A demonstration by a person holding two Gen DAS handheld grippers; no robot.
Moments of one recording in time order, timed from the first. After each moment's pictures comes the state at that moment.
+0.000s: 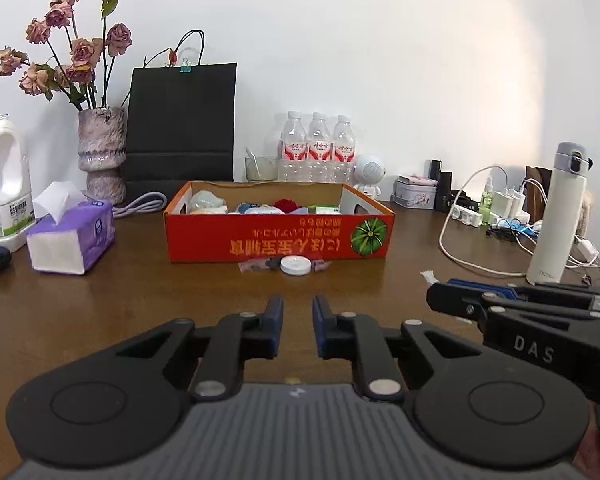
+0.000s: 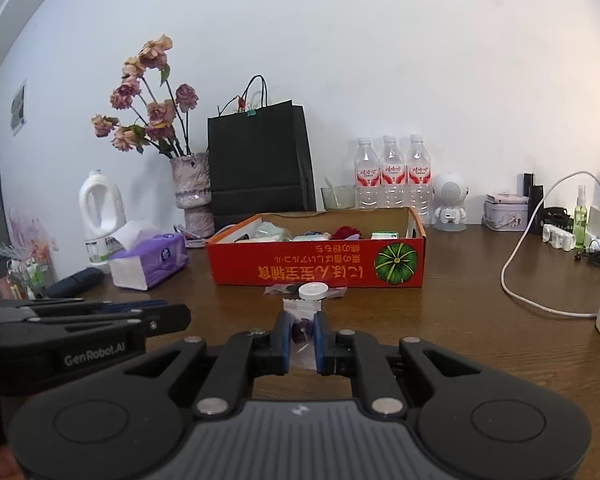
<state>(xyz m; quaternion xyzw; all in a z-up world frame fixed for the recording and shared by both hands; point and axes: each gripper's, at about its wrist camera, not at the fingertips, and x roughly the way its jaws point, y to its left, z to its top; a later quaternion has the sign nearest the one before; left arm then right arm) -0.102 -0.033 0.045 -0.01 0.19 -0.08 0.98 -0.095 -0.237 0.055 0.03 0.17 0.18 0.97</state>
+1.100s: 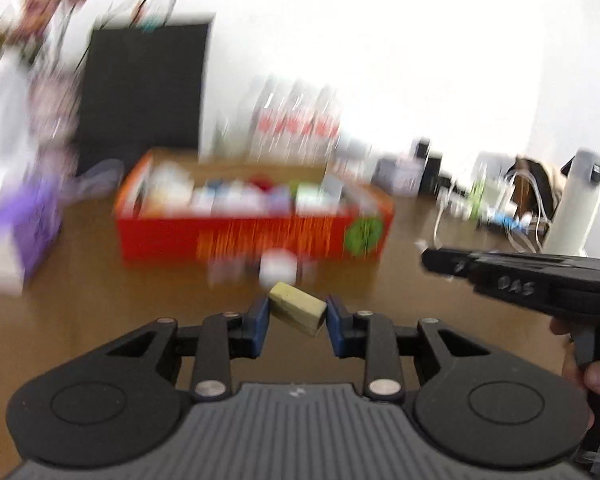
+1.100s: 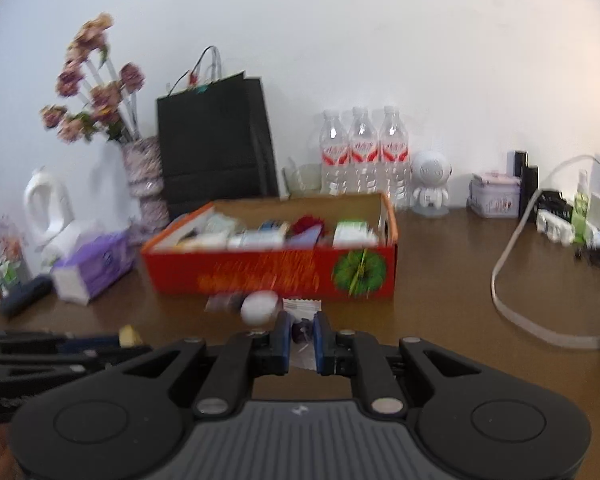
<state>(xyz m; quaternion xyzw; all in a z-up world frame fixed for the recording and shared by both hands) 0.009 -0.028 0.060 -0.01 0.22 -0.15 0.96 0.030 -0.259 0.073 0.04 0.21 0.15 0.97</state>
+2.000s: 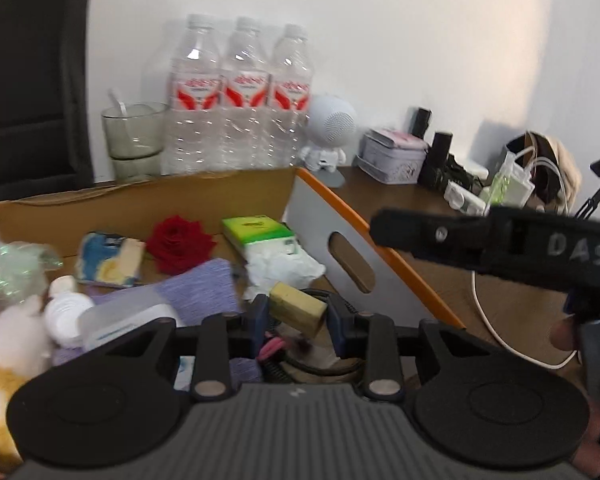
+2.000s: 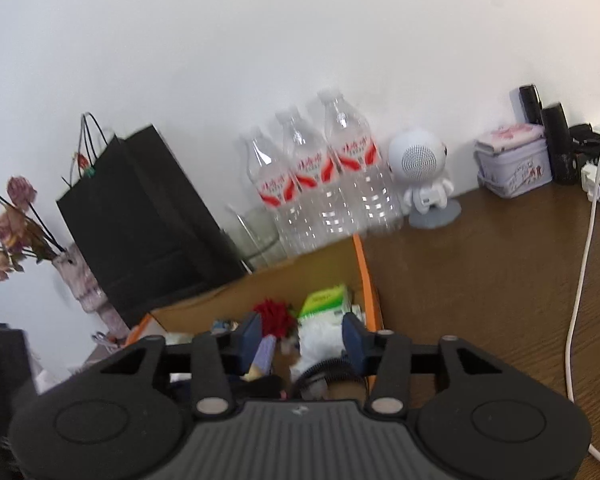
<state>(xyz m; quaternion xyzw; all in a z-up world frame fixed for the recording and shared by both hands) 0.254 -0.103 0.041 0.00 0.32 -0.22 0.92 0.231 -0.301 0.069 0.21 0.23 0.15 0.94</state>
